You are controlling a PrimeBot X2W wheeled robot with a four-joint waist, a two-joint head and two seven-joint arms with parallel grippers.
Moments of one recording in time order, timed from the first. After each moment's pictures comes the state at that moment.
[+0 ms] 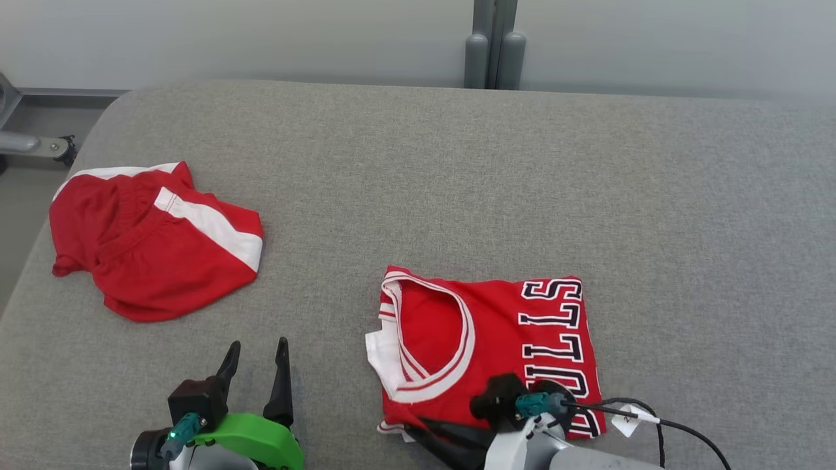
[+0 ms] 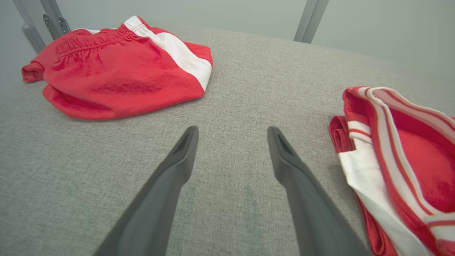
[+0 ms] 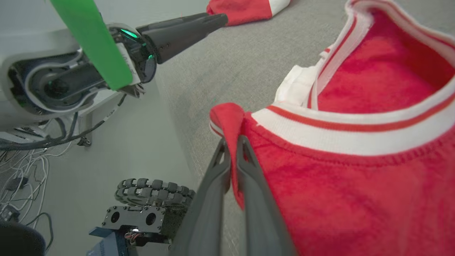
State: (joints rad) left arm -0.11 0.05 -0.14 0.49 -0.26 -0.05 -0.26; right arm -0.52 -0.27 1.25 0.42 0.78 0.13 -0.23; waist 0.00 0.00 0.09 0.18
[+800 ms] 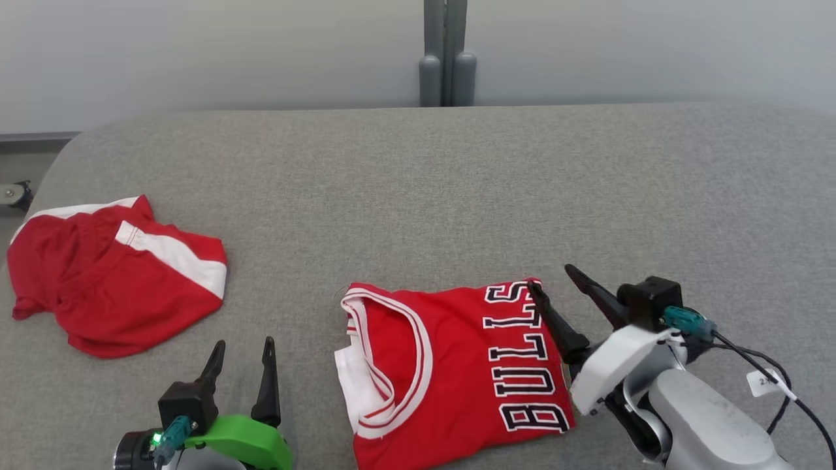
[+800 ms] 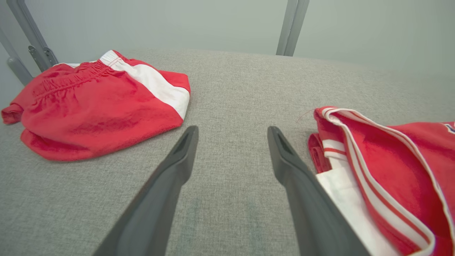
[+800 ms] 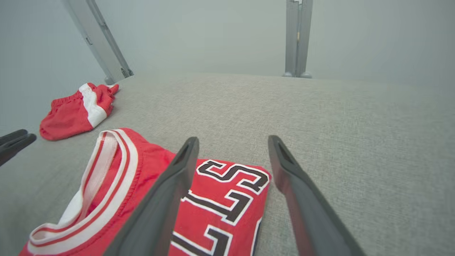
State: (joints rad) left arm -0.09 0.05 -0.09 0.46 -0.20 -0.05 -0.26; right arm -0.41 -0.28 0.65 0.51 0.61 0.13 -0.26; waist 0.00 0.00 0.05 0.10
